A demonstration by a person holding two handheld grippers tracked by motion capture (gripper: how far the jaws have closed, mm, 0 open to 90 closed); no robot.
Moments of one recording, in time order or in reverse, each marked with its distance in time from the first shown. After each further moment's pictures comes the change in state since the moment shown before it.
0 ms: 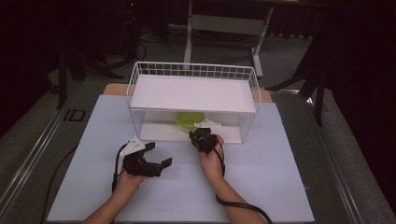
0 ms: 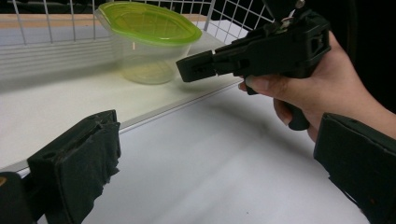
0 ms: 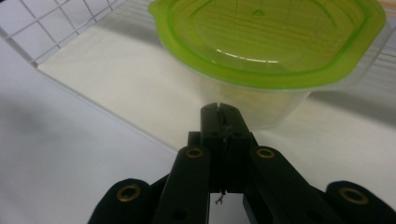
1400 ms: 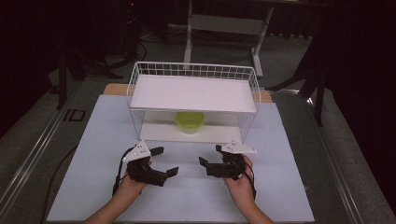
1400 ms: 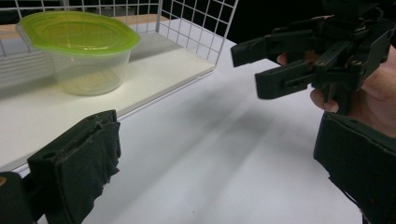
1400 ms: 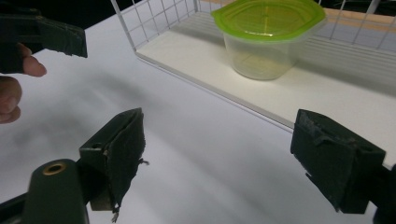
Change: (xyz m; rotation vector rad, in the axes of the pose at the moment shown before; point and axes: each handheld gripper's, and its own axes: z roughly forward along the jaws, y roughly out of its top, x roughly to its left) left arm -0.028 0.007 -0.006 0.011 -0.133 0.077; right arm -0.013 -0.047 -0.115 -0.117 0.175 -0.041
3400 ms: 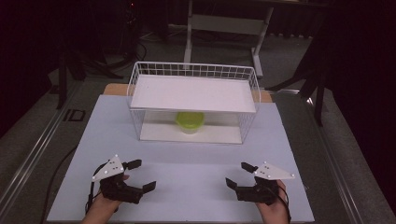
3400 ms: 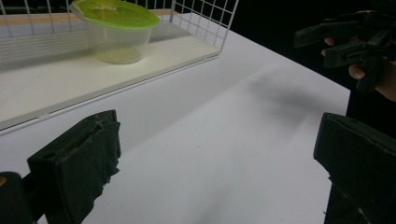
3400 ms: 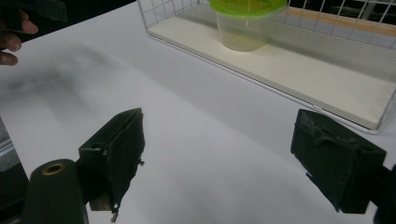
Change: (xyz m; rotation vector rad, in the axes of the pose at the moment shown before) left arm -0.005 -0.029 -0.068 -0.005 0.049 -0.018; right arm -0.013 -0.041 -0.092 -0.021 0.010 -0.067
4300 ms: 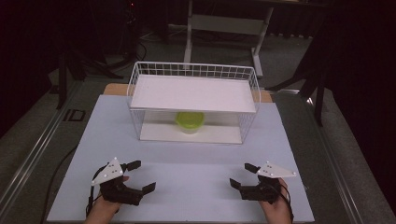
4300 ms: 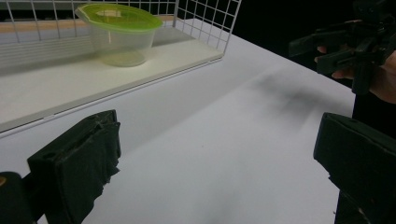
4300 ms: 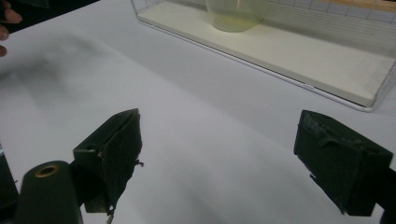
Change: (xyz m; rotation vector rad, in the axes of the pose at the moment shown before) left arm -0.001 -0.009 0.001 -0.032 0.008 0.024; right arm -0.021 -0.016 0.005 0.029 0.016 0.027
